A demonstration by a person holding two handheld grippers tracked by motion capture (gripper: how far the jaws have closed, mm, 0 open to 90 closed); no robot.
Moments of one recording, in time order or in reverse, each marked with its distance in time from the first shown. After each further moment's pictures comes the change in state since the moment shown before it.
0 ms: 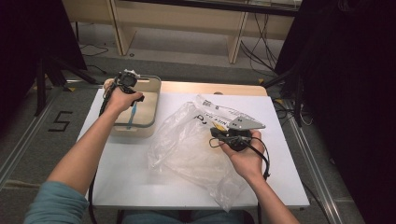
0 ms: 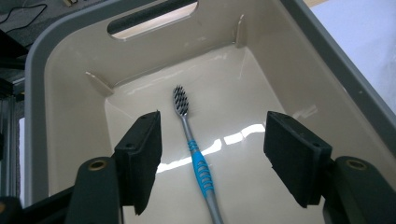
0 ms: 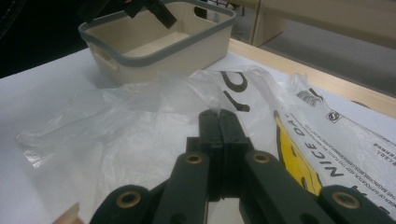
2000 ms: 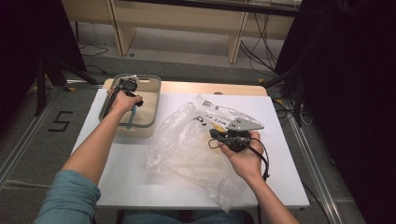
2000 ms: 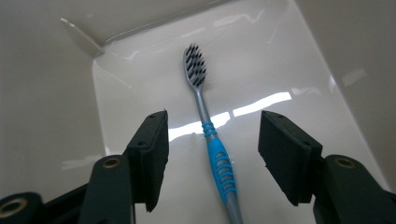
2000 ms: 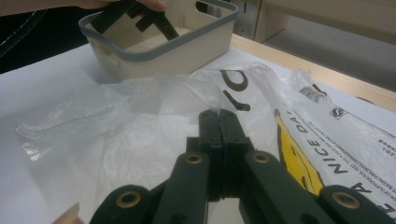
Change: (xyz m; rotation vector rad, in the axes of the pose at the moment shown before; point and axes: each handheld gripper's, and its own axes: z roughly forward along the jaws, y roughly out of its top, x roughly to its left) left arm 0.008 -0.010 0.044 0.148 0.030 -0.038; right arm 0.001 -0.003 0.003 0.013 0.006 0.002
